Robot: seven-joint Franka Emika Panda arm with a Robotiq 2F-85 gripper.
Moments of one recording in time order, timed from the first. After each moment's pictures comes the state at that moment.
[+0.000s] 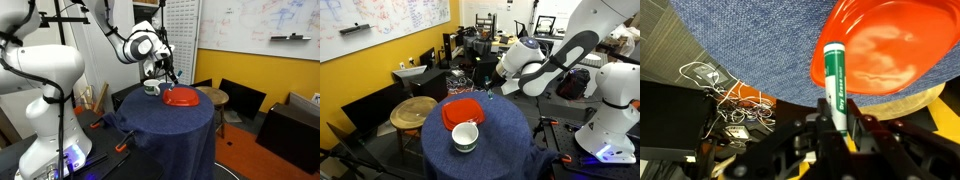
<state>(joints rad) 1.18 0.32 -1.32 -2.62 0.06 3.18 0.63</state>
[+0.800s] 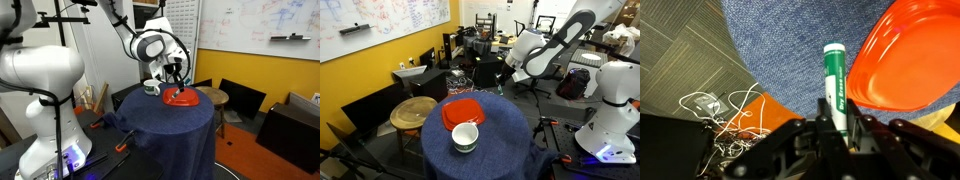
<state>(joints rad) 0.97 0.05 -1.35 -2.65 -0.04 3.05 0.39</state>
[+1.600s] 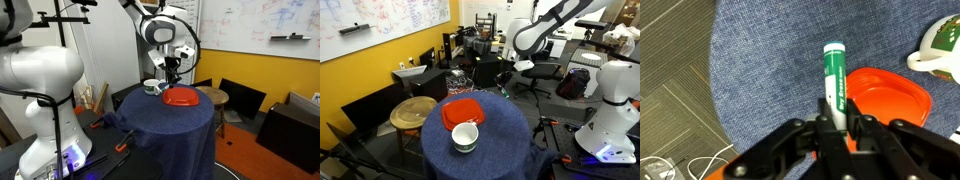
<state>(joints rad) 0.88 -0.05 -1.24 -2.48 0.20 2.51 0.08</state>
